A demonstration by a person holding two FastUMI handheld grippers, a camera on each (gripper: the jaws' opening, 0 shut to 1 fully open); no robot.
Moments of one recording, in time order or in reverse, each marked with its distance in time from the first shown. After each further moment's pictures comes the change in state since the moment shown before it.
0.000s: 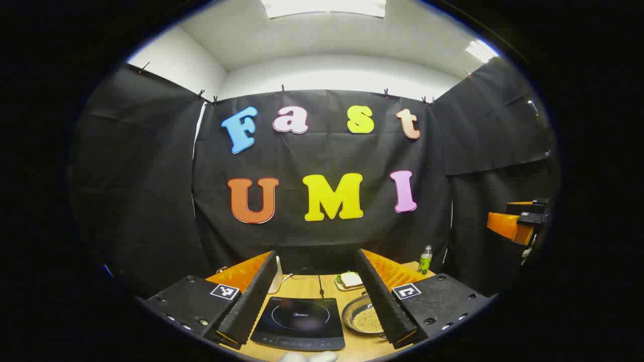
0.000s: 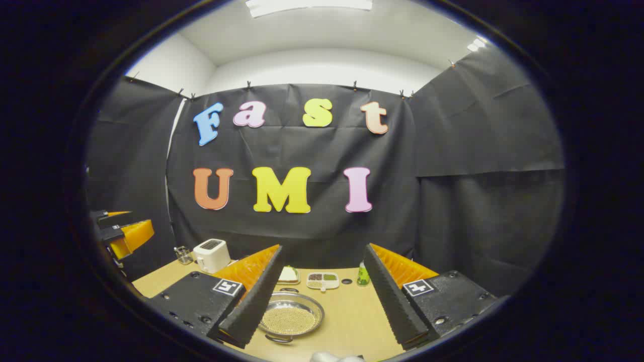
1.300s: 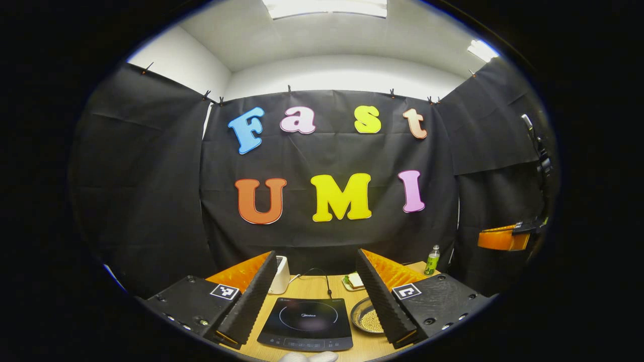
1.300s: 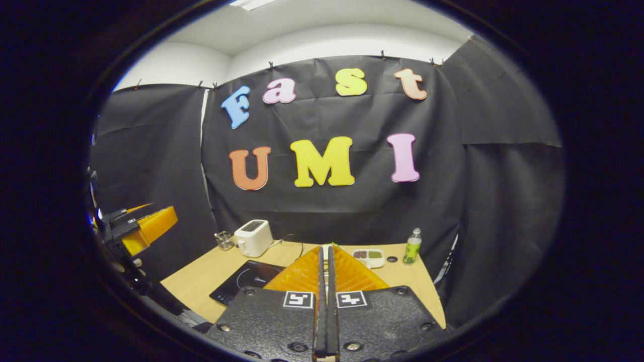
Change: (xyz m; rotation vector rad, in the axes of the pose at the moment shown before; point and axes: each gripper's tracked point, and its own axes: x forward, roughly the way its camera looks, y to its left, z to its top) left arm 0.003 0.018 -0.006 0.004 0.004 0.037; right arm 0.031 0.069 -0.048 0.084 0.201 0.270
